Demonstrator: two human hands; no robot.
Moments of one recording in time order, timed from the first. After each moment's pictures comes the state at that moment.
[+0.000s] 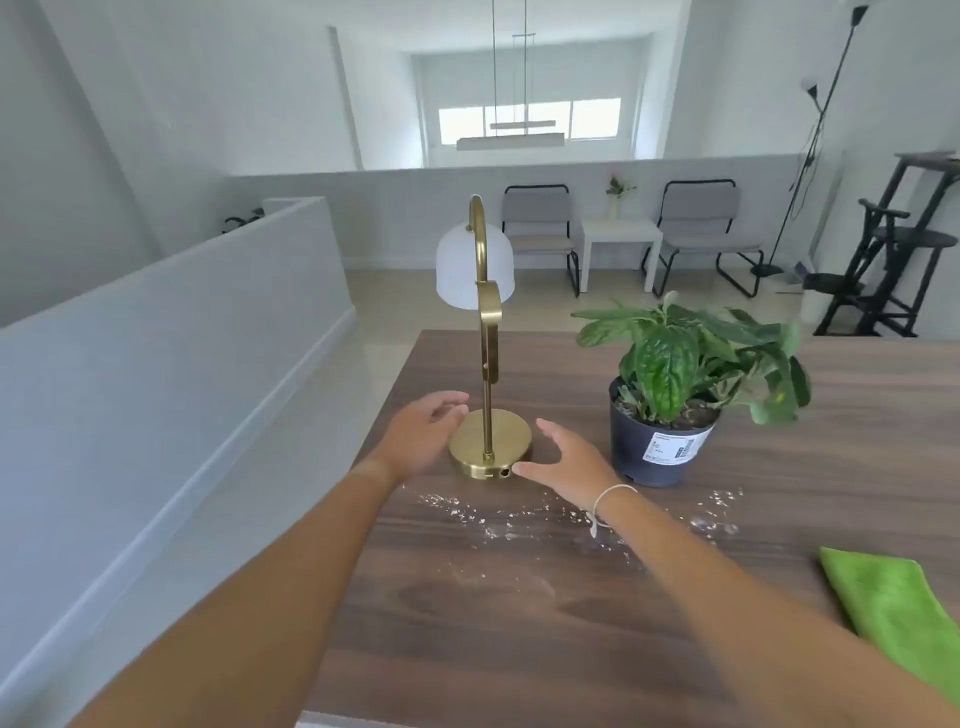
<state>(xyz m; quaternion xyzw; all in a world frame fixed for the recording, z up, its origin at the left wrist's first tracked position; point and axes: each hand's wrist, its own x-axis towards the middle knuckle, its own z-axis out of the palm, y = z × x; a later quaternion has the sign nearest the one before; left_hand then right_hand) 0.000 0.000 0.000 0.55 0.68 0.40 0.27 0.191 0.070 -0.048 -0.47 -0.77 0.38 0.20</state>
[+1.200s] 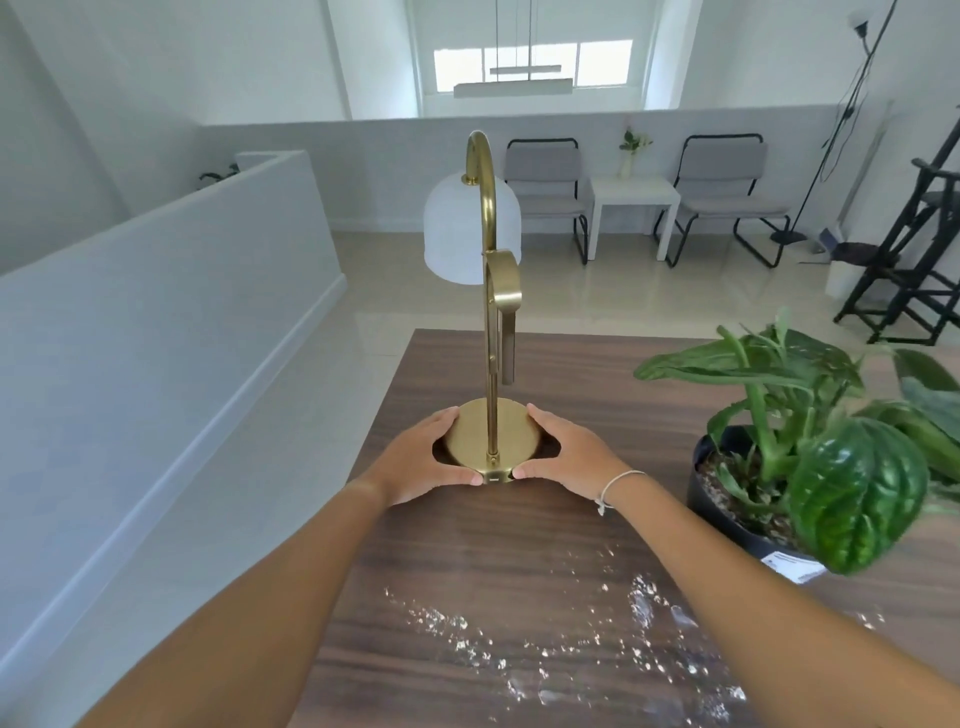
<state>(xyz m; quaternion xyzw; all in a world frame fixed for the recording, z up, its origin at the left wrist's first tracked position) -0.084 0.130 -0.069 0.61 0.70 0.23 0.28 0.119 0.207 -0.070 -0.45 -0.79 0.39 0.12</state>
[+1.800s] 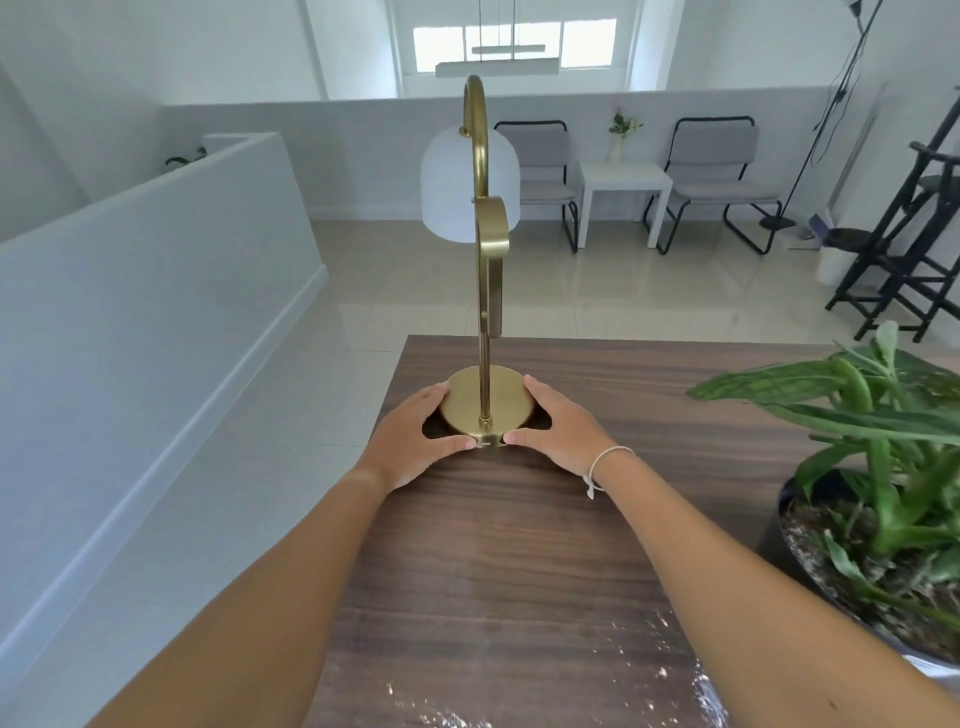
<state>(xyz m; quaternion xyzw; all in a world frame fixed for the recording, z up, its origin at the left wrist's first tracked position) -0.131 0.202 -0.088 0.60 0.70 0.30 0.23 0.067 0.271 -0.077 -0.46 -0.78 0.38 0.17</state>
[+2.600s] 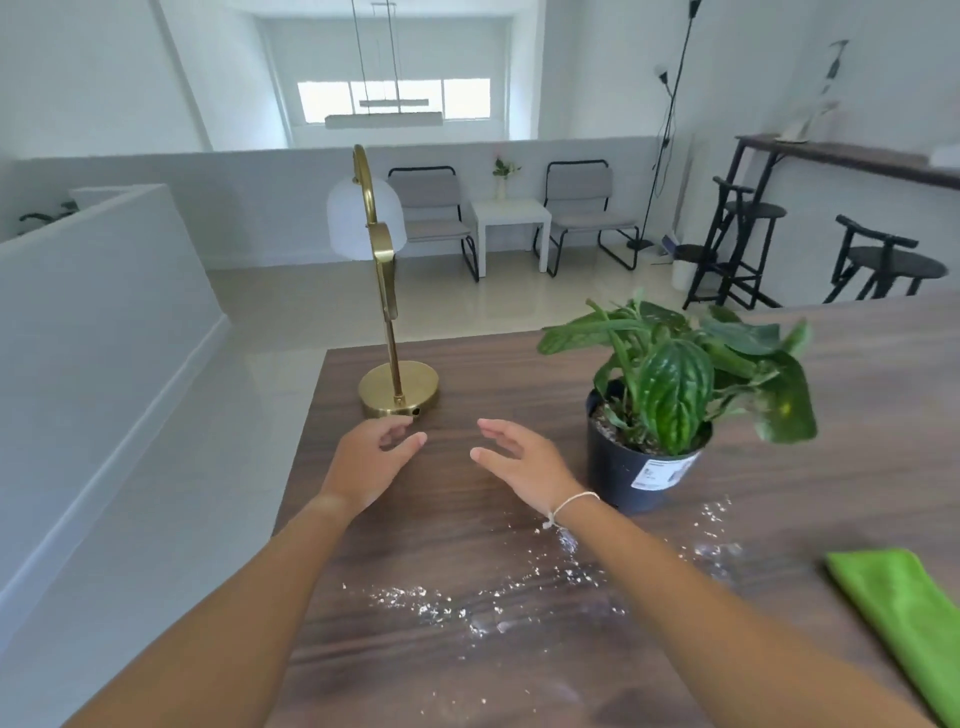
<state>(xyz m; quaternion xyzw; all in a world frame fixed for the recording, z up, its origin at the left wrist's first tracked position) -0.058 0.116 -0.062 0.60 0.67 0.37 0.25 0.145 0.128 -0.060 -0.49 -0.65 0.47 0.33</state>
